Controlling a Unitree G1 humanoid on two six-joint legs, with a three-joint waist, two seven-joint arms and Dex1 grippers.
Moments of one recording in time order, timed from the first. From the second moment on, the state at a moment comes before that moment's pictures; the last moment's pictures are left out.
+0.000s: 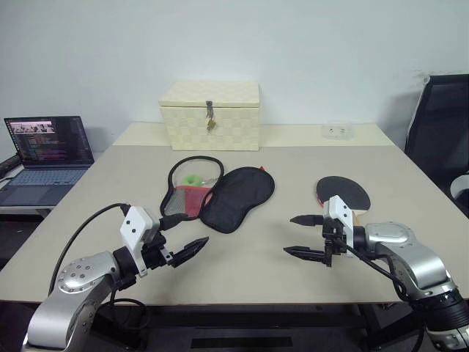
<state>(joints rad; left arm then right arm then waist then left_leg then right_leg) -0.05 0.67 0.23 -0.37 -0.50 0.40 -0.78 -0.44 -0.63 0.11 -0.16 0.38 0.50 1.06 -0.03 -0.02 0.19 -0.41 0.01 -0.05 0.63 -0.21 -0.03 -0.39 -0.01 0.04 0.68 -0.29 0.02</state>
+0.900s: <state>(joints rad) -0.12 0.84 0.32 -0.16 -0.60 0.43 -1.02 -0.78 -0.05 0.12 0.32 0.26 0.84 0.37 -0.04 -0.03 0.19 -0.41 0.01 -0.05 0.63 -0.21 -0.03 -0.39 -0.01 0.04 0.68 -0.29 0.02</state>
